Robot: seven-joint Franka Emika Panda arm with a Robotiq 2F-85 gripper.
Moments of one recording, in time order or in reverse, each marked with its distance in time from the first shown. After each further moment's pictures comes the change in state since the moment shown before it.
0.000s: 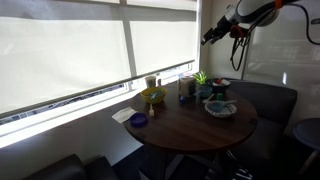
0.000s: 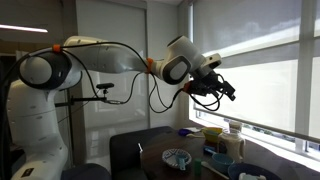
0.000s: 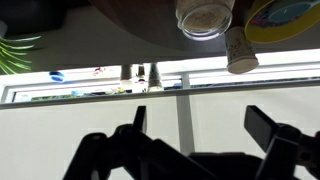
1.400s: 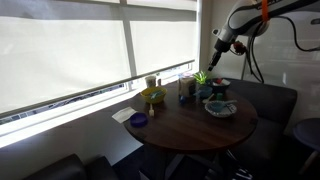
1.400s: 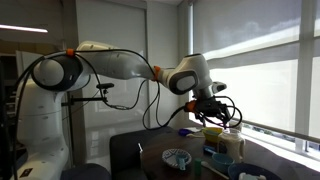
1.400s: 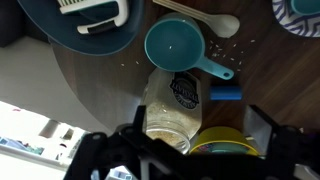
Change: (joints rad) arm -0.031 0.087 0.018 -0.001 0.013 -0.340 -0.550
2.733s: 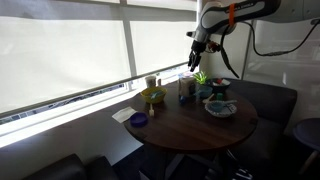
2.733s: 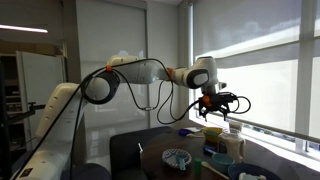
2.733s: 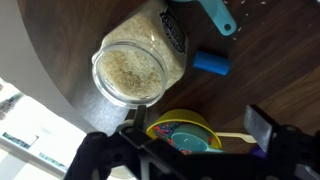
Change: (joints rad) arm -0.004 0.336 0.121 0.497 -0.025 -0.263 -0.203
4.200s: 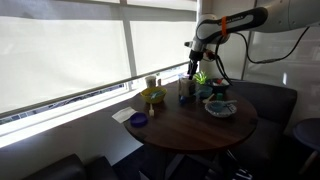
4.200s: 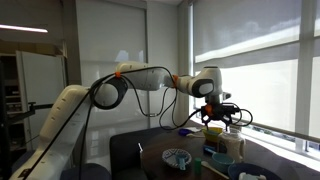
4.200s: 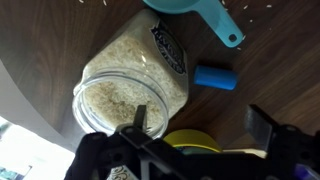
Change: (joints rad) arm -0.036 0.089 0.038 0.026 -0.012 0.000 0.075
